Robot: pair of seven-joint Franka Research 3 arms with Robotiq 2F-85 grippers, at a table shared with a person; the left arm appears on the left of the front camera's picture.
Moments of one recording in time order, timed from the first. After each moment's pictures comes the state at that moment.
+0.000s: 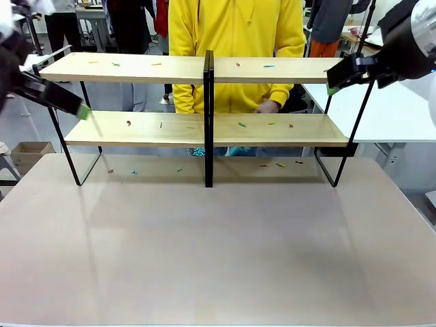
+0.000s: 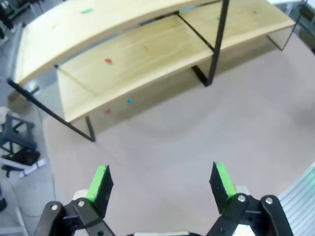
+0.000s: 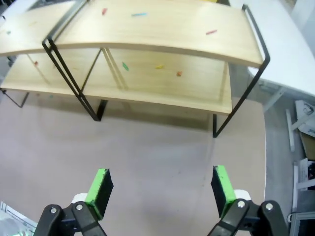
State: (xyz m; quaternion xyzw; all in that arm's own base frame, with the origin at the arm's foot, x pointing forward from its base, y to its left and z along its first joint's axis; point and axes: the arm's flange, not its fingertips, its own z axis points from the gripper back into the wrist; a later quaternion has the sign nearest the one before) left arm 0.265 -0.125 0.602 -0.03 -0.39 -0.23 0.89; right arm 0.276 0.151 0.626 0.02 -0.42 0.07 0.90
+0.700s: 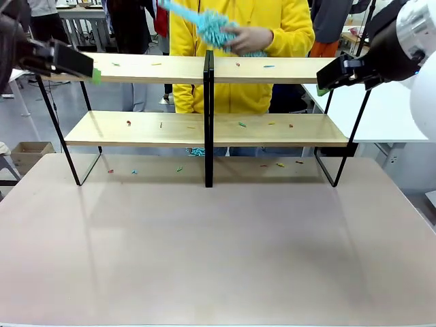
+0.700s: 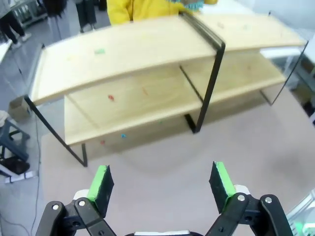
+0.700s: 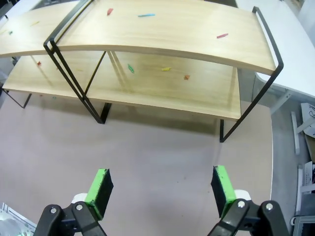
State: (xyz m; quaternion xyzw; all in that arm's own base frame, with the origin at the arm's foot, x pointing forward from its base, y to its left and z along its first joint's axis) left arm 0.247 -0.140 0.640 -0.08 -0.49 -0.14 0.85; right arm 0.296 0.156 0.615 0.03 -0.42 0.08 0.91
